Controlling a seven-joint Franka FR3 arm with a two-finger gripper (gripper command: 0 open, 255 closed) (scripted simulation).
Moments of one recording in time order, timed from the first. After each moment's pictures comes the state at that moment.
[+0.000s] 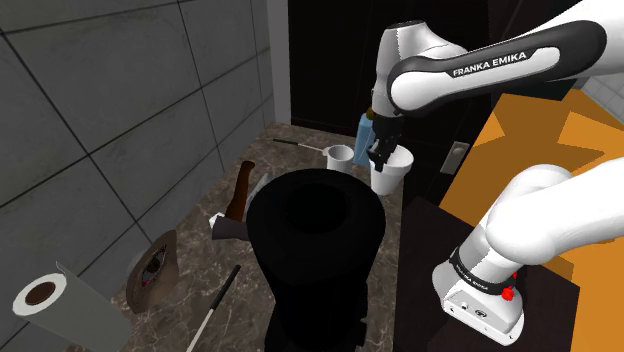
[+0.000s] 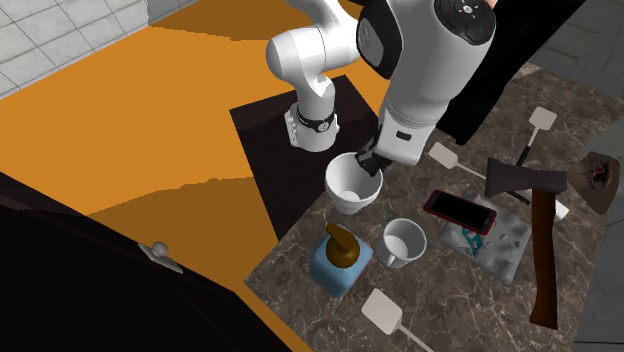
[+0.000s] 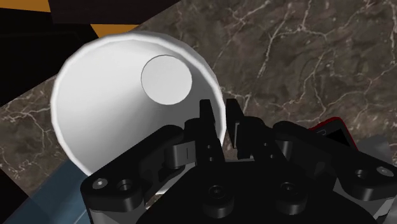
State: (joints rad) arm -0.04 -0.63 0.05 -2.71 0.00 2.00 0.00
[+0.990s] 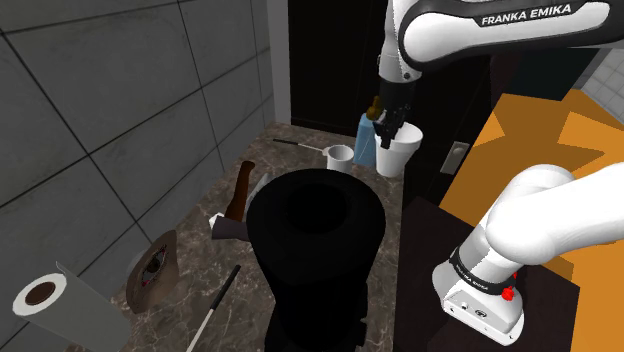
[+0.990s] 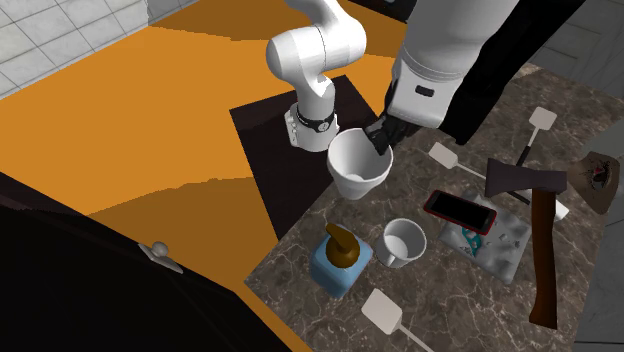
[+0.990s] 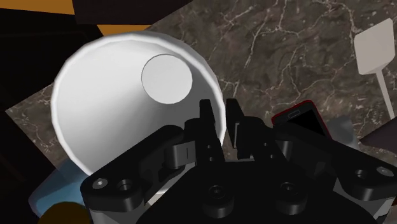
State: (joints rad) arm -0.04 -0.69 0.05 -2.54 0.00 1.77 0.00
